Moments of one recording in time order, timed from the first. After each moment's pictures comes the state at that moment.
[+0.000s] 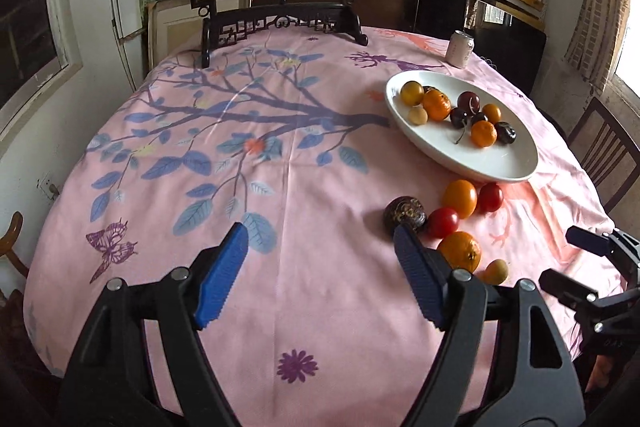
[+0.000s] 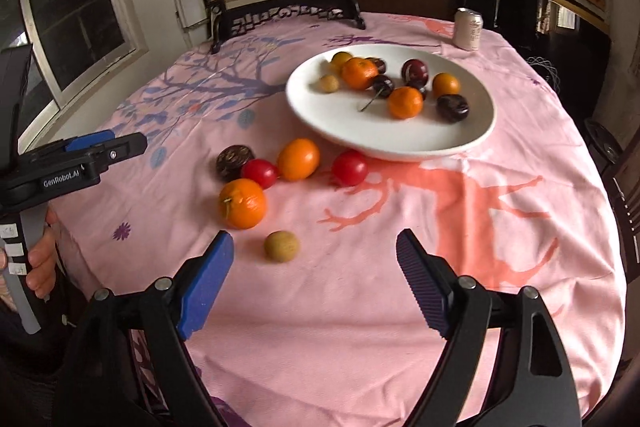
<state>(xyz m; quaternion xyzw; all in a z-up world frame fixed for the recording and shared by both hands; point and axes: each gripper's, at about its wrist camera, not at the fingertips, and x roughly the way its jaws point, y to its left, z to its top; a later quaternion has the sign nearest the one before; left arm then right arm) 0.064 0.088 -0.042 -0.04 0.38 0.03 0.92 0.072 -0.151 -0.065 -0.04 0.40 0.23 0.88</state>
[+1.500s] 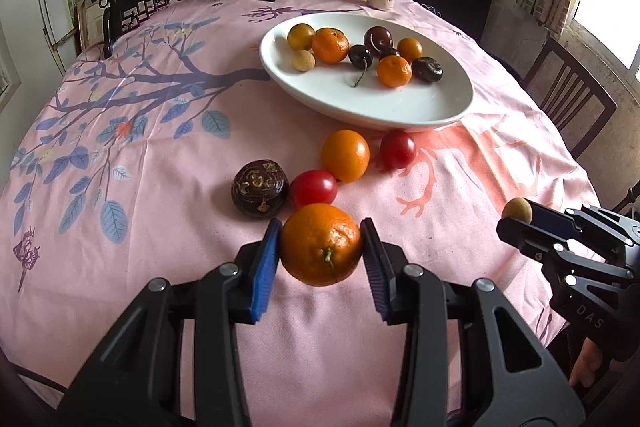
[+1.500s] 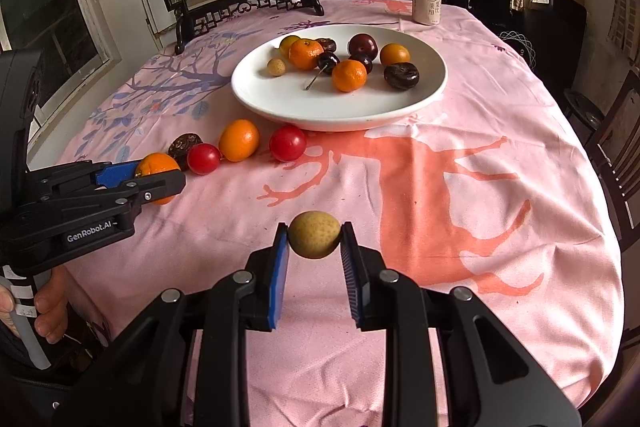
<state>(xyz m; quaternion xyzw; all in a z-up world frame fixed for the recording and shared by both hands) 0.092 -0.011 -0.069 0.00 0.44 -0.08 0.90 0.076 -0.199 -0.078 -0.01 0.42 0.18 0.89</state>
